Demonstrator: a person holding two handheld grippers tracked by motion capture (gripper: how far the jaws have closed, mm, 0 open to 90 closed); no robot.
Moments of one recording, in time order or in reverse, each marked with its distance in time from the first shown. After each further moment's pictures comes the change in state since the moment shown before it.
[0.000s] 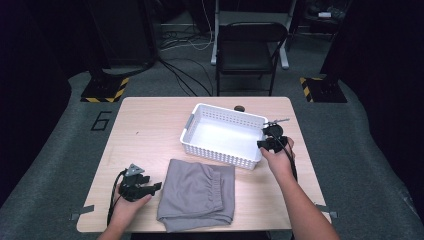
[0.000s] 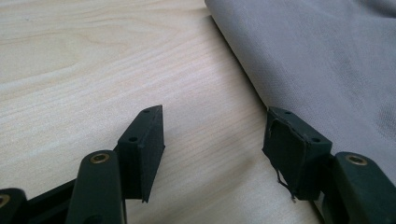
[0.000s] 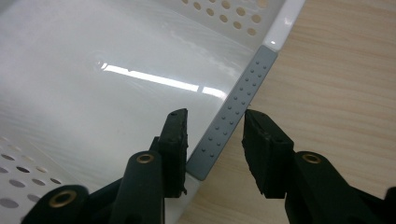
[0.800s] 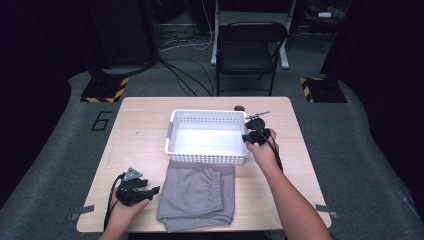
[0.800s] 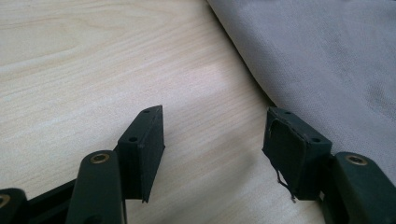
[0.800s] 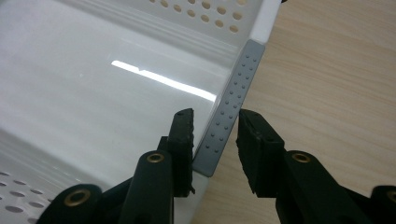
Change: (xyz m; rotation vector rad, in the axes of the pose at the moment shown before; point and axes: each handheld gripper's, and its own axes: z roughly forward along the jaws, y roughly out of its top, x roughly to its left) left arm -0.003 -0.009 -0.009 0.009 0.007 0.021; right arm 0.039 0.030 0.024 -0.004 0.052 -0.097
